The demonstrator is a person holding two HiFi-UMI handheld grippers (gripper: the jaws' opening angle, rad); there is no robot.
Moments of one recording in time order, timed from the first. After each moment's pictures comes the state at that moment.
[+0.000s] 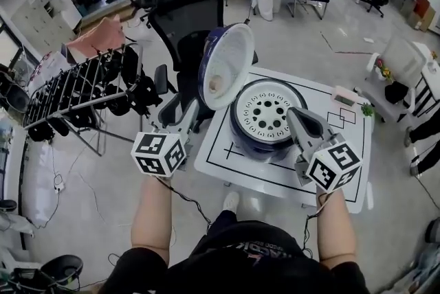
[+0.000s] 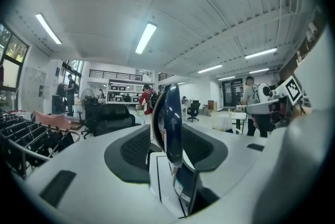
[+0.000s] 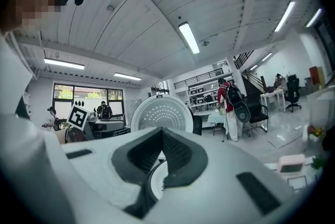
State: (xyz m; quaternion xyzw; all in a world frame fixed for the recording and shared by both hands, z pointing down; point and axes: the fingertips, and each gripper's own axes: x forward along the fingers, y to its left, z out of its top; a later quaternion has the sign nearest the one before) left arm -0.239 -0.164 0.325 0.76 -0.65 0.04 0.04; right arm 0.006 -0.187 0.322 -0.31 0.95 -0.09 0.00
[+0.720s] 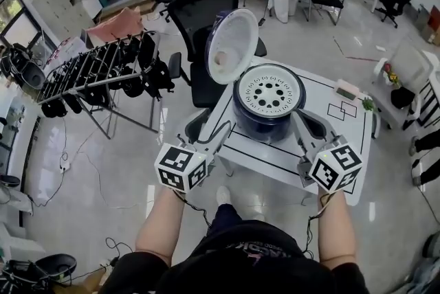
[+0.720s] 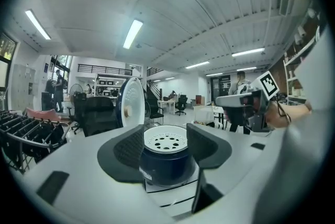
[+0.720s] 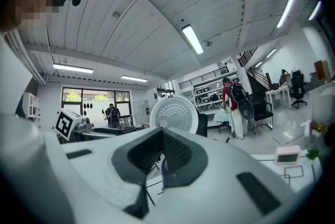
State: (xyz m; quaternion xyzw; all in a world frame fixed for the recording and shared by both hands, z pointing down) left arm -0.114 -0.052 0.351 0.79 -0.61 0.07 0.06; right arm 0.054 -0.109 0.327 -0.27 0.96 -0.09 0.01
